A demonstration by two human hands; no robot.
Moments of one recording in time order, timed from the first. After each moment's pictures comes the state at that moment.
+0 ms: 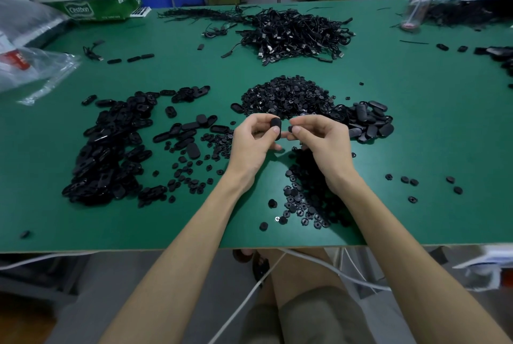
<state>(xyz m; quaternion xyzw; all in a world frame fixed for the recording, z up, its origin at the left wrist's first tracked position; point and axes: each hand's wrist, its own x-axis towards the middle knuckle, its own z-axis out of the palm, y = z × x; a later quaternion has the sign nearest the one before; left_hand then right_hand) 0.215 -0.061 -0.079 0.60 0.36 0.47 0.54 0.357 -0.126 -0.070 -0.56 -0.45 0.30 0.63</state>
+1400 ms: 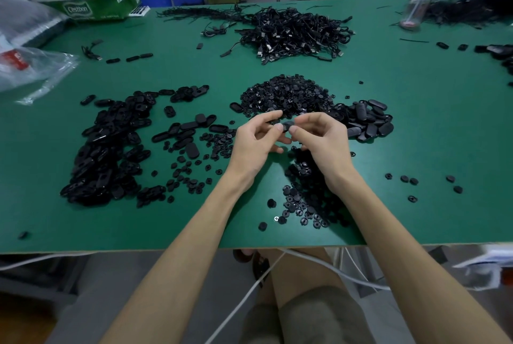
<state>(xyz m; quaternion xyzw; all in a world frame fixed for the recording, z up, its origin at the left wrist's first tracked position) 0.216 -0.065 -0.076 0.61 0.34 0.44 0.56 0.357 -0.124 -0.070 -0.58 -0.42 0.30 0.62</state>
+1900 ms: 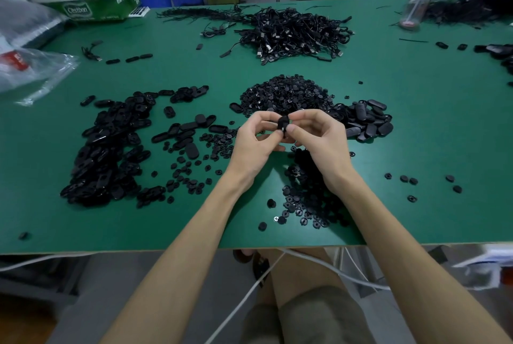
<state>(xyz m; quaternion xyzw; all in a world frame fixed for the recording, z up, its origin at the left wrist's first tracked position) 0.215 -0.065 -0.075 0.63 0.34 0.44 0.55 0.354 -0.127 -0.066 -0.52 -0.45 0.32 0.65</state>
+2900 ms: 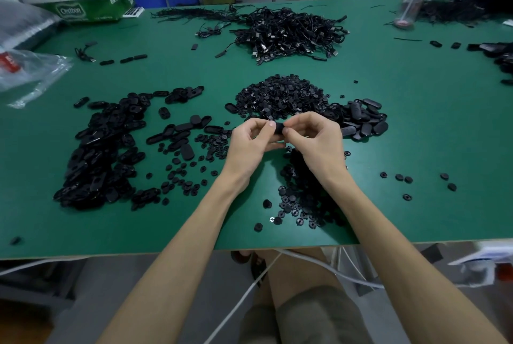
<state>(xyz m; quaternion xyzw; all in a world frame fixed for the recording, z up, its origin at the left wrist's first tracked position) 0.218 -0.065 -0.075 0.57 0.35 0.45 0.59 0.354 -0.123 -0.071 -0.59 -0.48 0.22 0.61</state>
